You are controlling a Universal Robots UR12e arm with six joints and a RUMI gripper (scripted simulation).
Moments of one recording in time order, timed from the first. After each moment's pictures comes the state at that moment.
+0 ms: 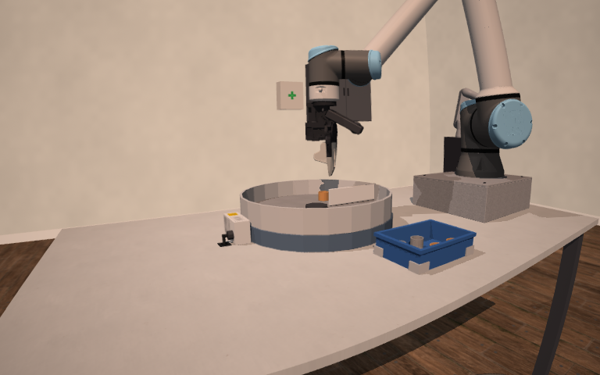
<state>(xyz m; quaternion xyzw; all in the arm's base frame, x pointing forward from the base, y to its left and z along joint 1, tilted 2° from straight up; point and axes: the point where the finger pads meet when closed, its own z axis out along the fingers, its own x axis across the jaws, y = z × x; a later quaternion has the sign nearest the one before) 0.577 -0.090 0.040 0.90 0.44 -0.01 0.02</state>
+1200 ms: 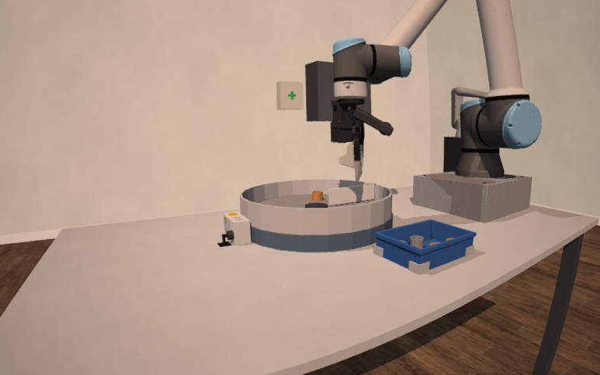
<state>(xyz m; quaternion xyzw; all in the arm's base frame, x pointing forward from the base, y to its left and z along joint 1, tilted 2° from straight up) 0.553 0.032 0.034 0.90 0.44 -0.01 0.01</state>
